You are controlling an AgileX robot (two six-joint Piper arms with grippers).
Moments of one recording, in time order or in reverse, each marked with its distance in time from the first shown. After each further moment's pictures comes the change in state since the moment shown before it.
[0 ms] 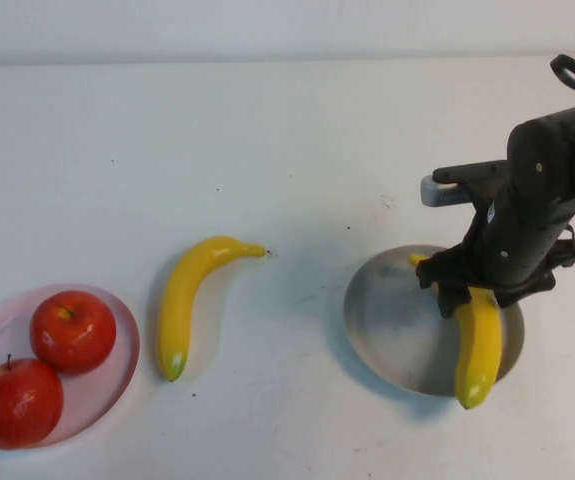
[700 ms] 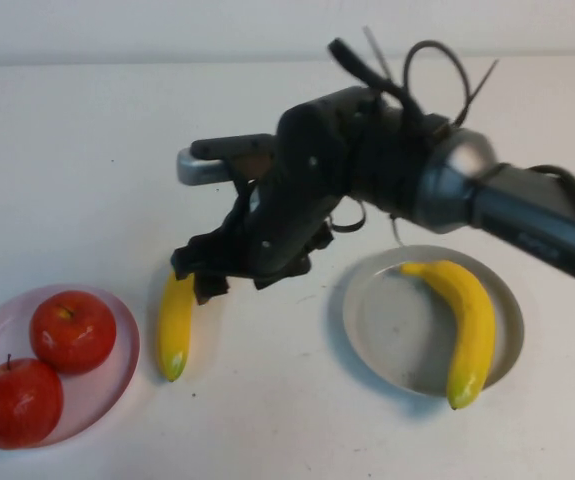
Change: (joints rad) right arm 0.372 0.205 -0.503 0.189 0.027 0.045; left arm 0.000 0.000 0.000 0.000 0.000 -0.002
